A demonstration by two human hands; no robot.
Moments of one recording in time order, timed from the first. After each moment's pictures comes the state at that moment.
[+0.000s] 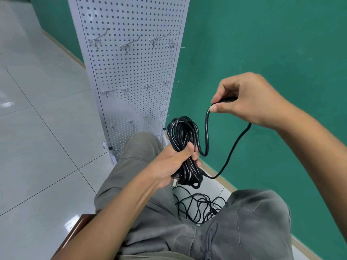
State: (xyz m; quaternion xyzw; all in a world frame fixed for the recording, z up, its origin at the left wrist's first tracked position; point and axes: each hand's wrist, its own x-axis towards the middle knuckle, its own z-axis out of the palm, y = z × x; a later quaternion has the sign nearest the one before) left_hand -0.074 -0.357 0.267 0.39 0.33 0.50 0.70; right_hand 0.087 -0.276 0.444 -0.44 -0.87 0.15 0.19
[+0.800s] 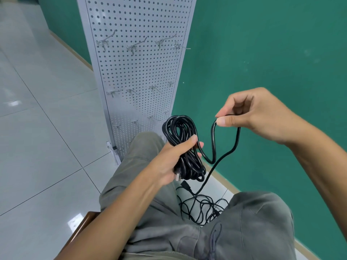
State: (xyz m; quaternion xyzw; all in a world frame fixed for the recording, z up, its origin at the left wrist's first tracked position) left_hand -0.078 -0.361 0.288 0.28 0.40 0.52 0.70; right_hand 0.098 -0.294 0.432 -0.38 -0.81 0.39 0.22
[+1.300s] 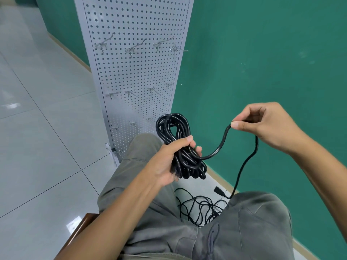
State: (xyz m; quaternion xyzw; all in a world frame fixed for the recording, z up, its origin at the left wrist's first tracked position) left_hand -0.079 -0.363 0.293 0.19 0.28 0.53 0.78; right_hand 0.139 -0.279 0.404 -0.49 -0.77 0.30 0.27
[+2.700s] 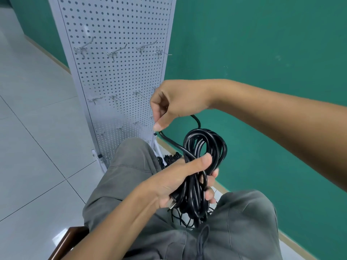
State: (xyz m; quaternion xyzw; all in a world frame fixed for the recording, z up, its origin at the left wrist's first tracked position) left_hand -0.049 -0.390 0.318 0.38 0.22 0.35 0.83; right_hand -0.005 -0.263 0.458 -0.31 -0.90 0.29 -0.09
